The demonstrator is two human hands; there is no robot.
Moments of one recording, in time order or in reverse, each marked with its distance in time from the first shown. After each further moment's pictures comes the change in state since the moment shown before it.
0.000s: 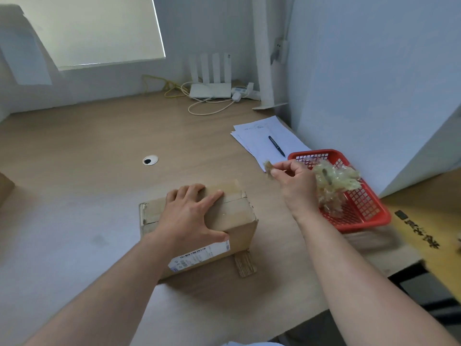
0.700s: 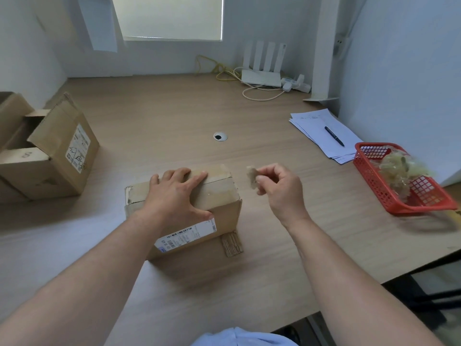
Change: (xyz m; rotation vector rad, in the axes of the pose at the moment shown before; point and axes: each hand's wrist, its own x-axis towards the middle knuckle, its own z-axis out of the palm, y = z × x) left_hand -0.134 -0.246 -0.034 0.001 -0.107 -0.125; right_hand -0.179 -0.079 0.219 -0.106 -0.222 -0.057
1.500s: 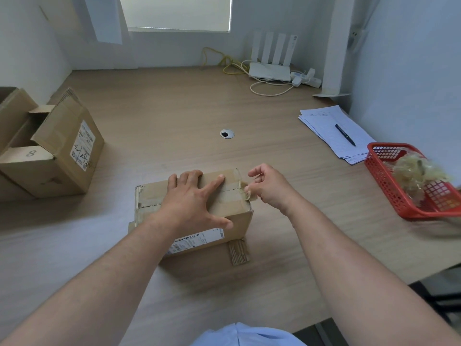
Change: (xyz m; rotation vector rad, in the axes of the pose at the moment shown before) left_hand 0.006 0.011 0.003 -0.003 -0.081 0.027; right_hand 0.040 0.003 0.026 -0.162 -0.381 0.305
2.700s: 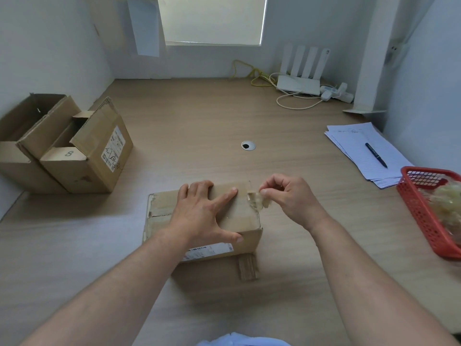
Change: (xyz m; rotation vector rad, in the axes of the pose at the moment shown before) left_hand -0.009 0.009 -0.004 -0.011 0.094 -0.092; right_hand -0.001 -0.008 -0.024 0.072 -0.070 -0.383
